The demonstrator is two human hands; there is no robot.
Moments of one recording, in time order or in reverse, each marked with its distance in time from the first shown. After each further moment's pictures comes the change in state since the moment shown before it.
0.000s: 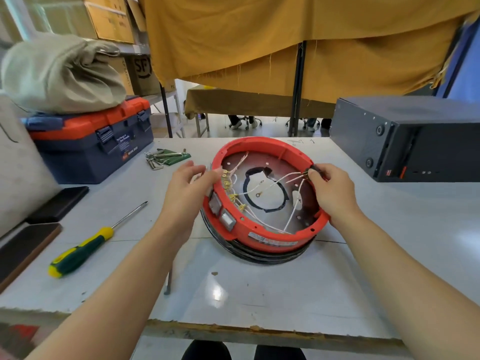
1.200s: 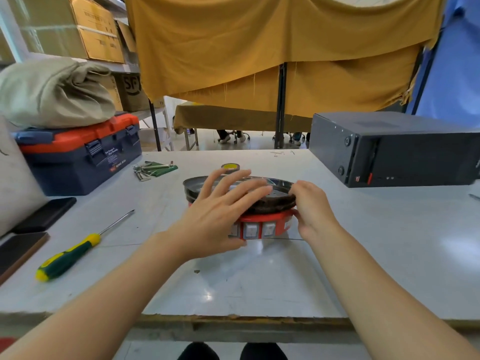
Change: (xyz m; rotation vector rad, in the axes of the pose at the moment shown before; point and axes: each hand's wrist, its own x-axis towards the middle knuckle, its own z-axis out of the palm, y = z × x) left_hand -0.040 0.012 0.031 1.233 -0.352 1.171; right_hand -0.048 -0.034 -0.025 0.605 -0.110 0.419
